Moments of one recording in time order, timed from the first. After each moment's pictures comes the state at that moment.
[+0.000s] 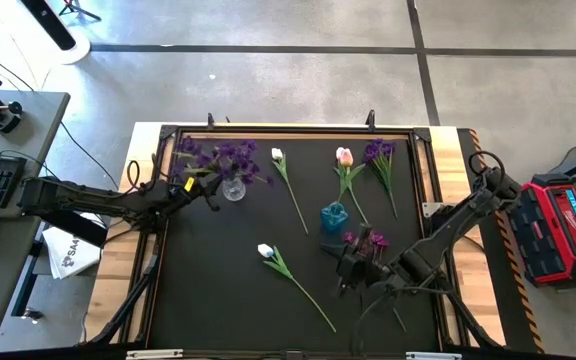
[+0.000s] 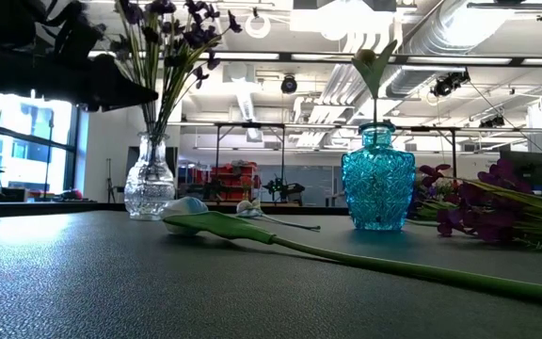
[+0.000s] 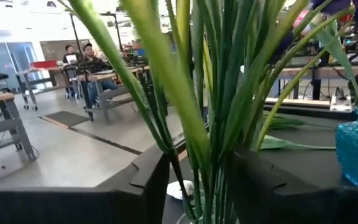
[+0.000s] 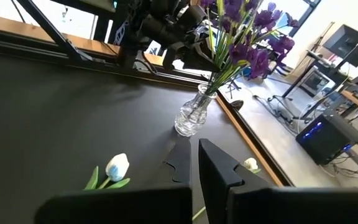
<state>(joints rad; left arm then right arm) 0.06 0.67 0.01 0.74 -0.61 0.16 0.70 1.57 1.23 -0.31 1.12 0.18</state>
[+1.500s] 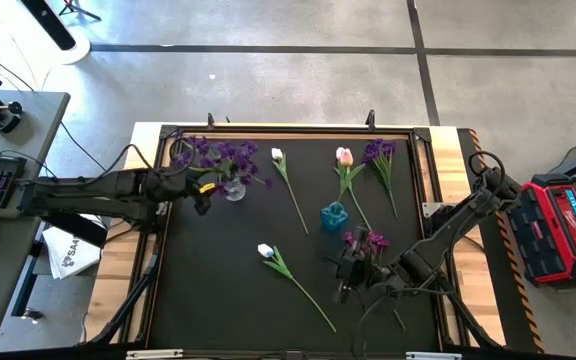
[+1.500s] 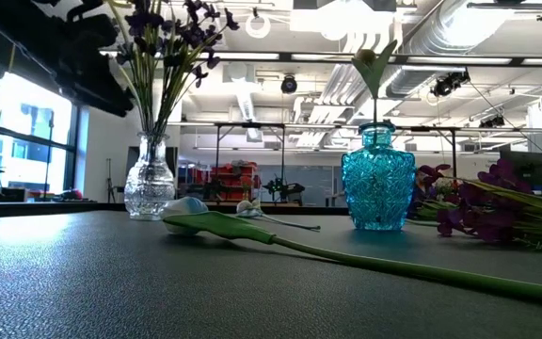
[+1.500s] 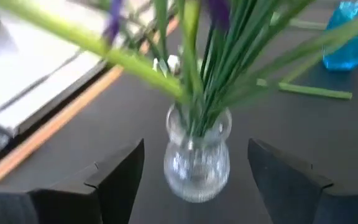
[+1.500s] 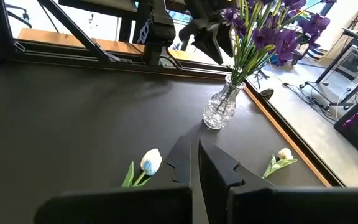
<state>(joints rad) 0.08 0.62 0.54 -0.61 -0.48 -0.28 0.70 1.57 1.23 -0.32 1.02 0.29</state>
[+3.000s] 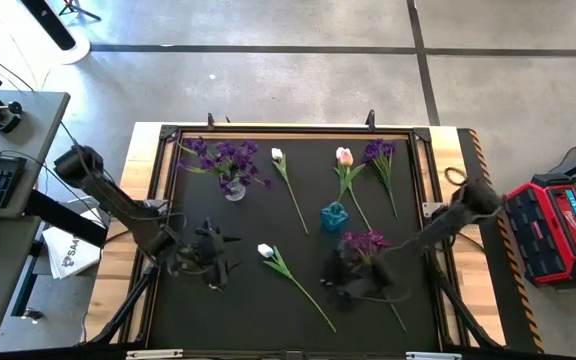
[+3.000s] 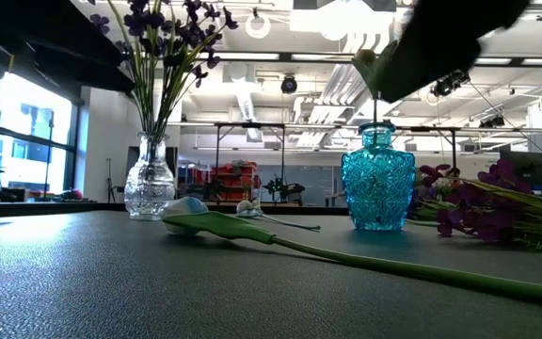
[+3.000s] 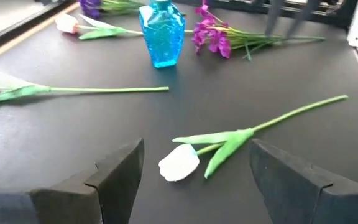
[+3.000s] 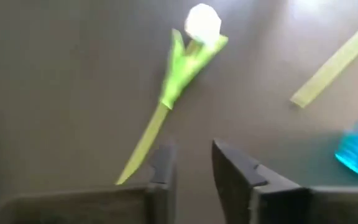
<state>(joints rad) -0.72 1.26 0.63 -0.13 -0.86 -0.66 0.61 1.76 1.23 -0.54 0.54 0.82</state>
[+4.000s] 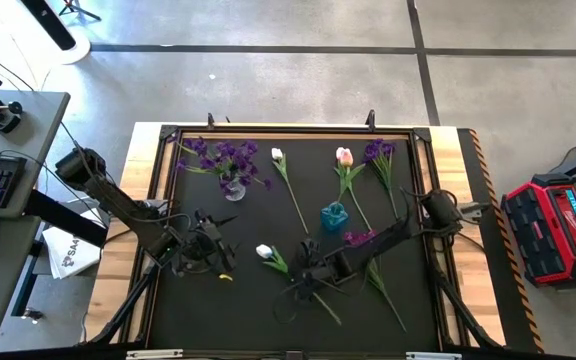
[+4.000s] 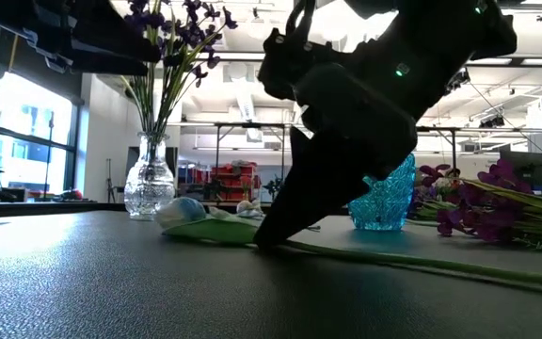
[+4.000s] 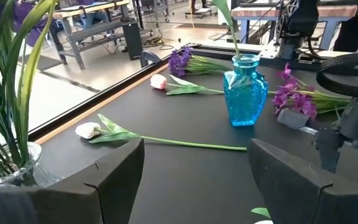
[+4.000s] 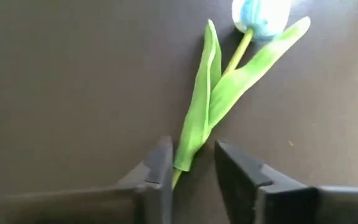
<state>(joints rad) -0.71 1.31 0.63 -0.09 -1.24 -0.65 0.43 2.07 1.23 -0.12 0.36 0.46</state>
